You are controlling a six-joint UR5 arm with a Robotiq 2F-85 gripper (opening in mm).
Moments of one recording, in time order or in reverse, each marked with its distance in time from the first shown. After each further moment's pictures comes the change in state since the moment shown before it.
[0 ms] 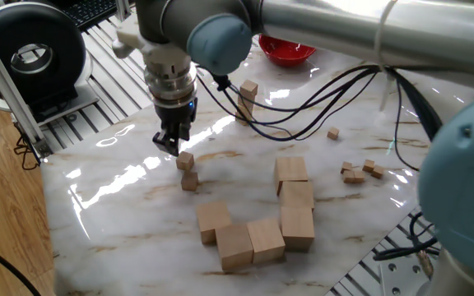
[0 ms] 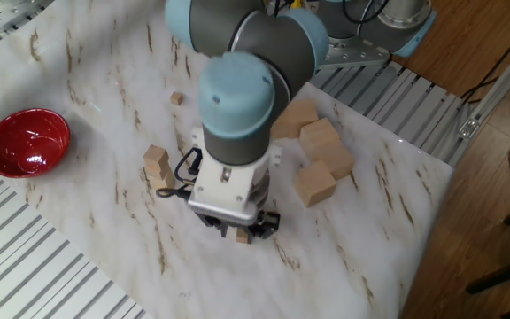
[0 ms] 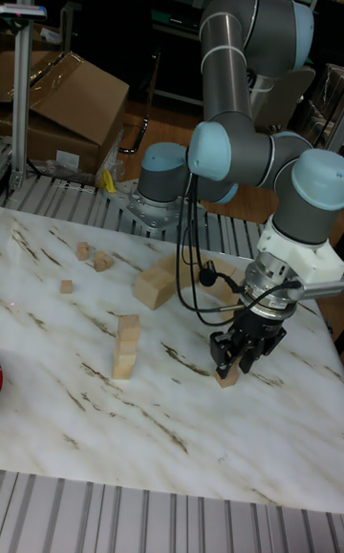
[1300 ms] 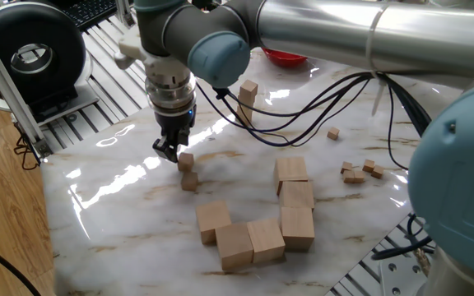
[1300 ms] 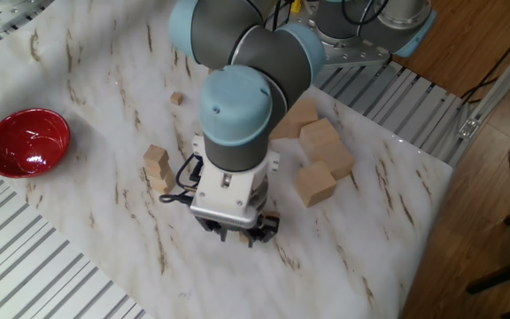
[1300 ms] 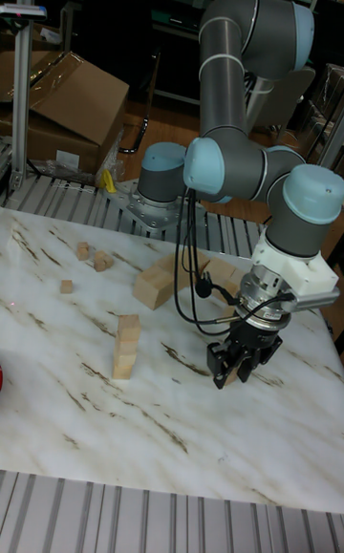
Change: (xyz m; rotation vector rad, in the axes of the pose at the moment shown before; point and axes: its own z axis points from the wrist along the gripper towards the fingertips) arm 0.003 -0.001 0.018 -0.012 -0.017 -0.026
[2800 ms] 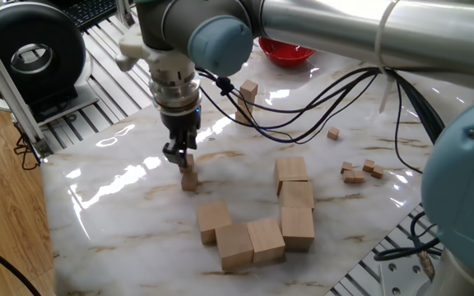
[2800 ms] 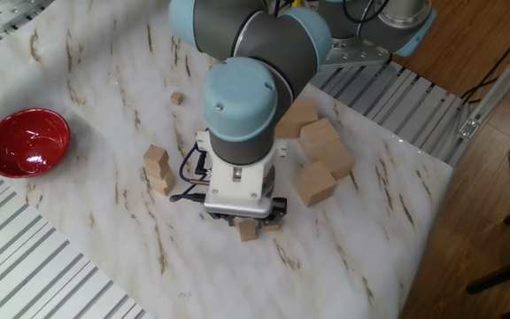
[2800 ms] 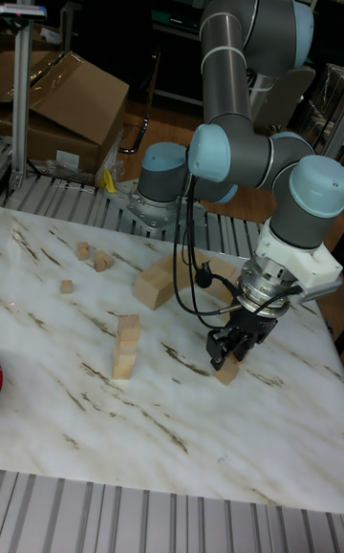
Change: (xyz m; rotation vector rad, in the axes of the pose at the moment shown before) arm 0.031 0.007 -0.012 -0.001 0.088 -0.137
